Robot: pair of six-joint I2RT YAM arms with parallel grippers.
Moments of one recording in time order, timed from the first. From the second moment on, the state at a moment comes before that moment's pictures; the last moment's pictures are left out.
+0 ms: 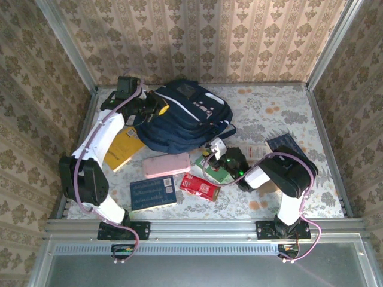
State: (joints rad) left arm -0.25 1.61 1.46 -0.59 0.60 -0.99; right arm 0.65 1.82 0.48 1.06 0.08 -0.14
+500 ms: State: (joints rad) left arm -0.25 1.61 1.44 -0.57 0.61 -1.00; right arm 0.65 1.85 0.51 1.07 0.08 -0.10
